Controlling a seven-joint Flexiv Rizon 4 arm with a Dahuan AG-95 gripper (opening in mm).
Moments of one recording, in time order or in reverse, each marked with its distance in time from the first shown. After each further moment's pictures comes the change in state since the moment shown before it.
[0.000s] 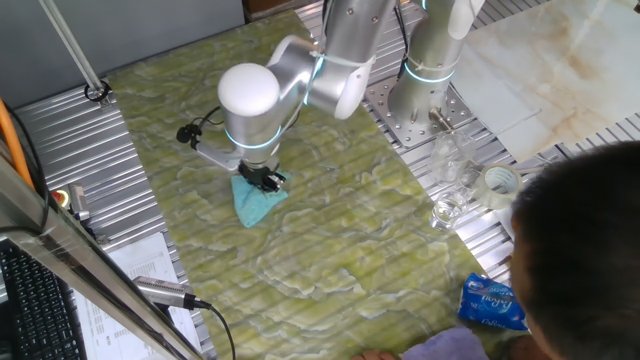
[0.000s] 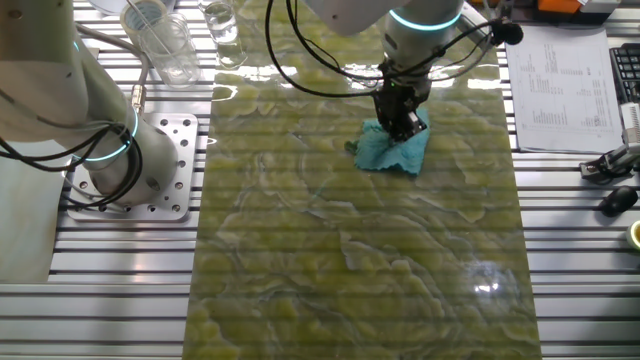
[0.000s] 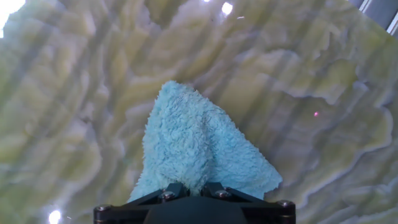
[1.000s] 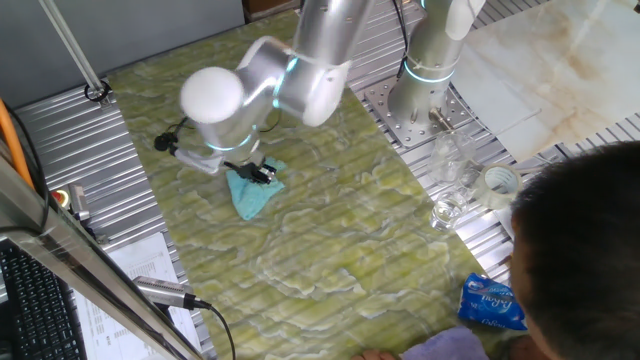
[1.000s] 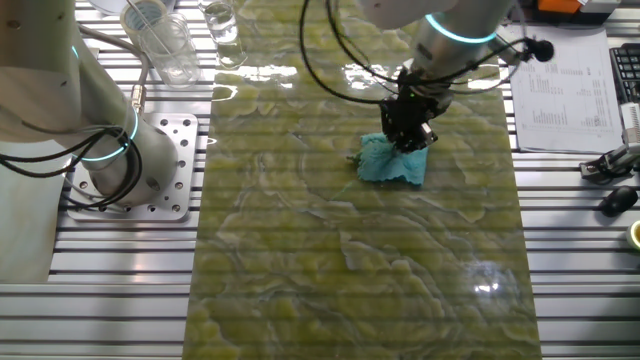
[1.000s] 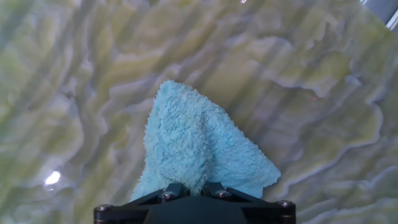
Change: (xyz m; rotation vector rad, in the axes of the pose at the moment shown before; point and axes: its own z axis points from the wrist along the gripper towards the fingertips) arm 0.008 -0.015 -0.008 -0.099 0.145 -0.054
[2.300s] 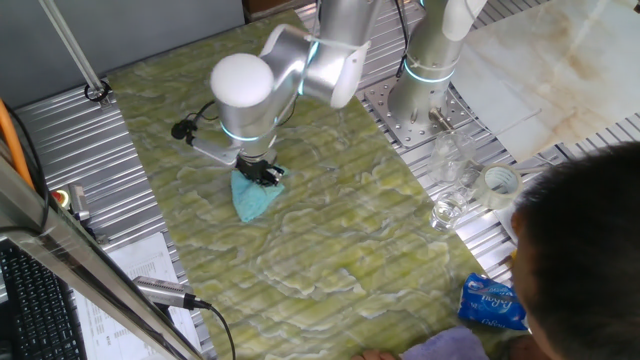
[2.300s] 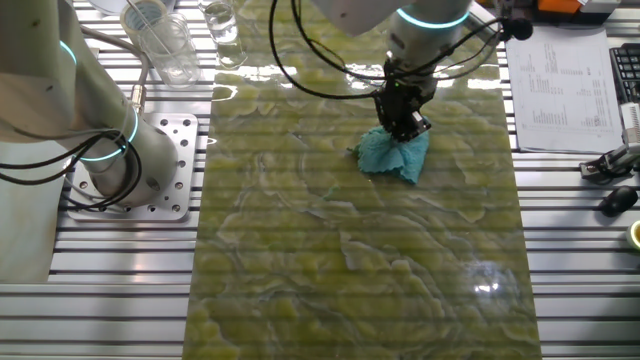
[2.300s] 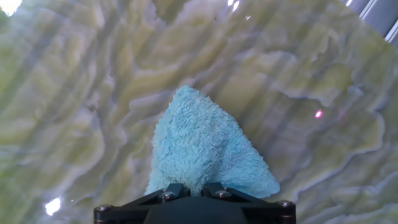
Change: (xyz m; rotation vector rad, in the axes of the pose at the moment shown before) arm -0.005 0.013 -0.008 0.100 -0.148 0.007
